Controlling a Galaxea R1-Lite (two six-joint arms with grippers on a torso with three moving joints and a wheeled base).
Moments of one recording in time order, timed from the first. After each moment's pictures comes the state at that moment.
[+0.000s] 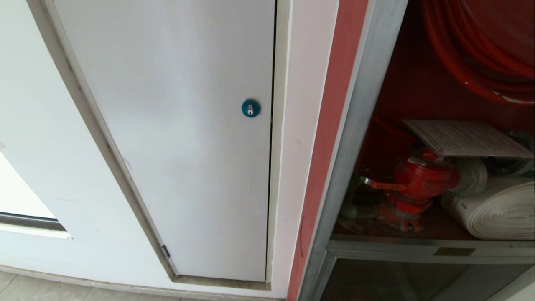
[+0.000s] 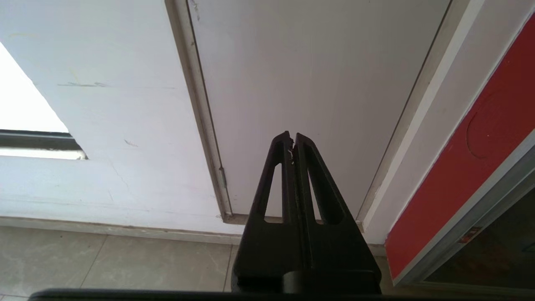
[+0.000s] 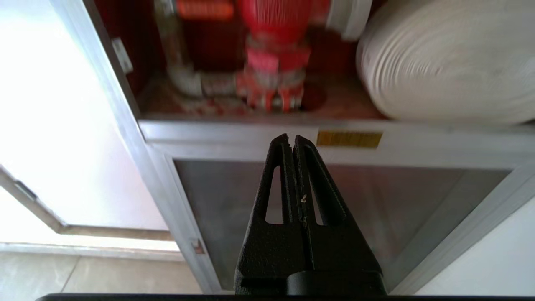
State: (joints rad) left arm 0.00 0.00 0.00 -0.01 -0.02 -0.01; right arm 0.00 0.08 -0.11 0.03 -0.05 0.03
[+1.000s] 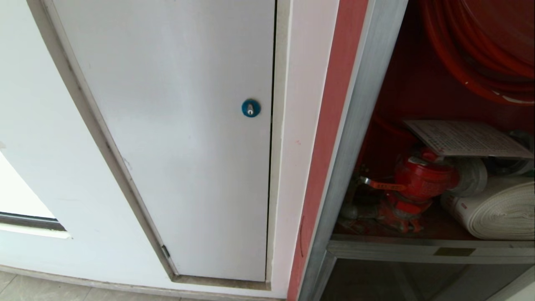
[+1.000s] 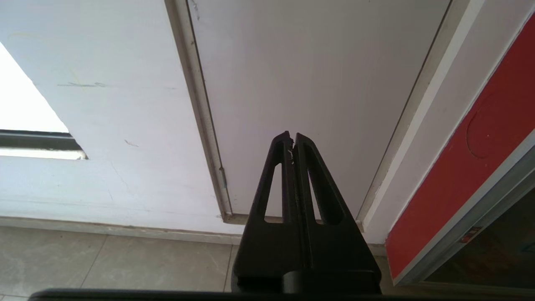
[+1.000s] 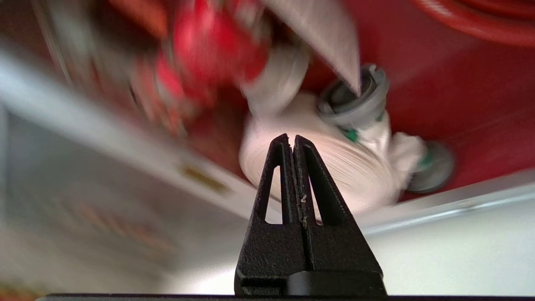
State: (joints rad) left arm 0.00 0.00 0.00 -0.01 -0.02 -0.01; right arm 0.00 0.65 -0.63 0.11 -0.14 -0.69
